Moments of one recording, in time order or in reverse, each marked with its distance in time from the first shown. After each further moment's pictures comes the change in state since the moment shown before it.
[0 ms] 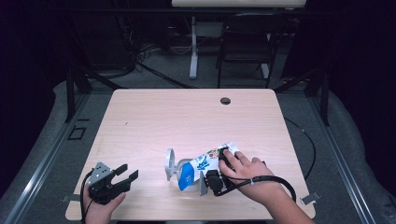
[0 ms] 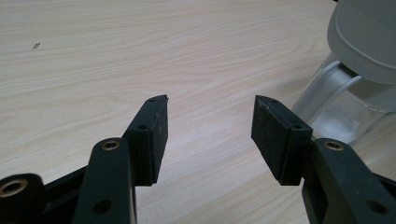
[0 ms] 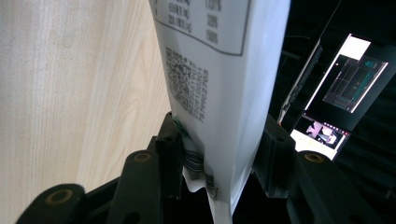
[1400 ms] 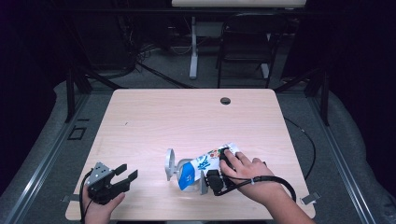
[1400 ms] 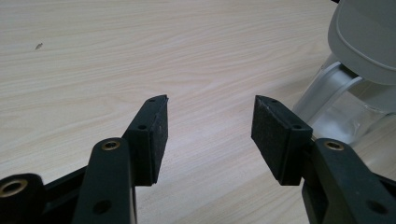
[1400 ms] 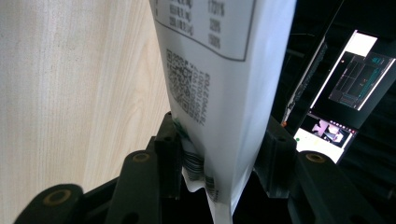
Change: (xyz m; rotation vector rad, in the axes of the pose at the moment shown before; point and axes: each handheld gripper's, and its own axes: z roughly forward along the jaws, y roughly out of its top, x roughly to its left) left arm 0.001 0.000 -0.002 0.002 0.001 -0.004; right arm 0.001 -0.001 0.002 -0.003 0.016 0.023
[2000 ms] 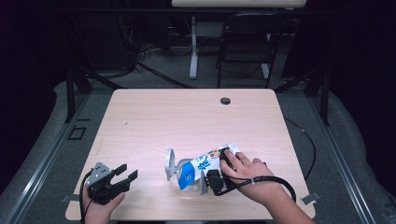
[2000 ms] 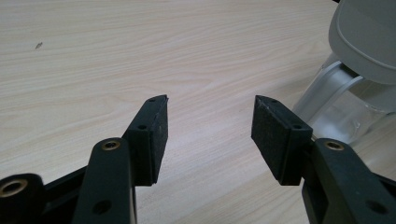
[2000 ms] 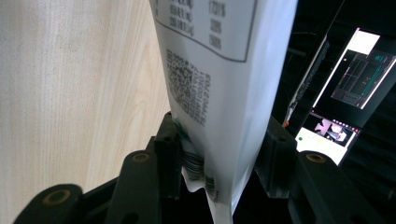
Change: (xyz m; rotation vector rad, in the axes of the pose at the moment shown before) left arm 0.000 0.000 0.000 0.002 0.000 0.003; right arm 0.001 0.000 0.000 0.003 0.006 0.015
